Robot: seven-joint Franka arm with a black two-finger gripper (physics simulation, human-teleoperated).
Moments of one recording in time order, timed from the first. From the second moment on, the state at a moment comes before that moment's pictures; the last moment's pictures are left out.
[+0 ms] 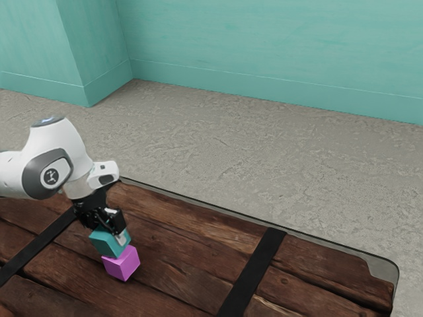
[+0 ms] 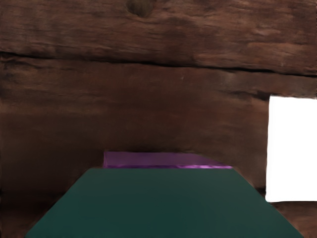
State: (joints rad) arm -0.70 -0.30 0.82 -2.59 0.03 2.37 0.03
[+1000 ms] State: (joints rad) arm -0.73 -0.41 0.82 -2.54 0.03 2.32 0.16
